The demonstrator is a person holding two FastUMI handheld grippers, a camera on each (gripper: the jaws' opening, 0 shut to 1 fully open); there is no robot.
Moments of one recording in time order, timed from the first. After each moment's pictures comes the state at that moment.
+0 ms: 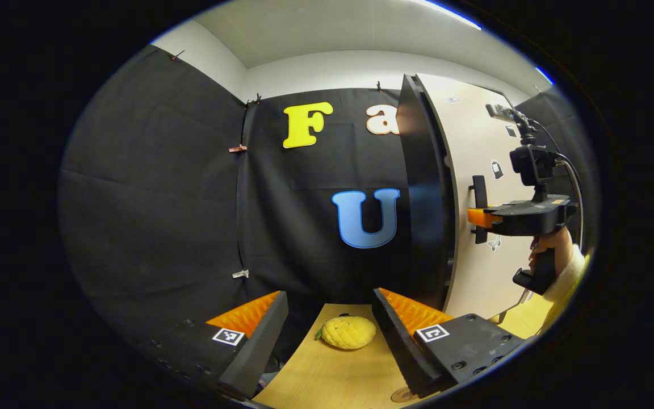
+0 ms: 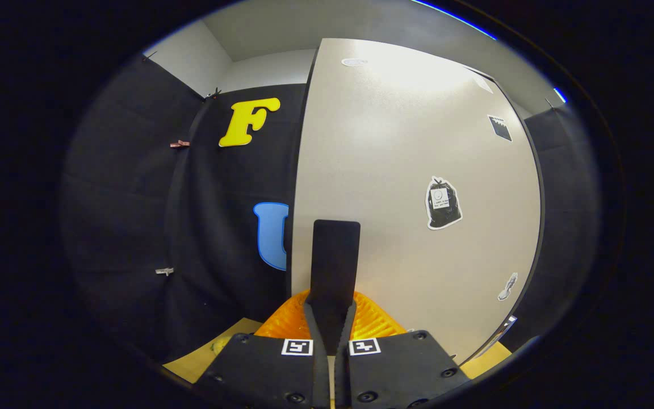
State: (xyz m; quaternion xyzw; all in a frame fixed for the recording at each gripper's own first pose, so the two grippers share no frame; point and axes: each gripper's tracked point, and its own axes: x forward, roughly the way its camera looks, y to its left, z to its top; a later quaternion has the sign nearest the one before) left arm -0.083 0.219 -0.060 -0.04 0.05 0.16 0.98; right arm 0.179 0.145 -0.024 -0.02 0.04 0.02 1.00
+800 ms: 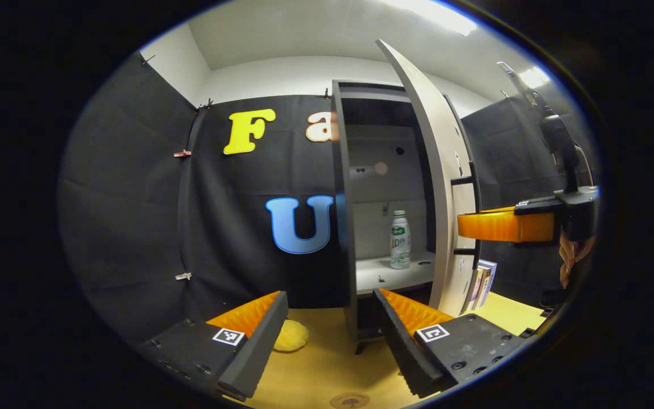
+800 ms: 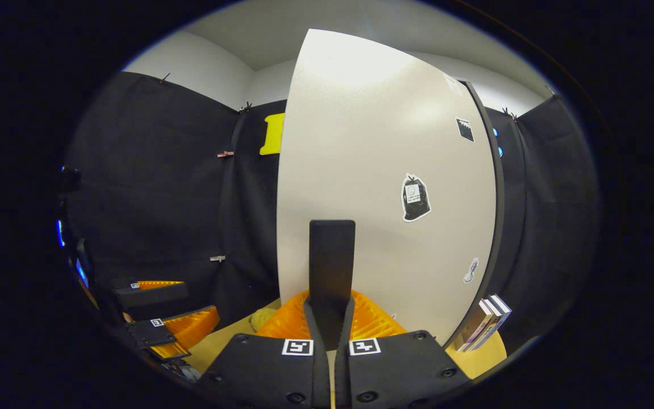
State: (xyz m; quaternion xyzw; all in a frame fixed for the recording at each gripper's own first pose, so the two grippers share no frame) left arm -0.055 0.052 -0.033 -0.05 0.02 0.05 1.00; right arm 0.054 0.096 0.004 -0.01 0.06 0.13 0.99
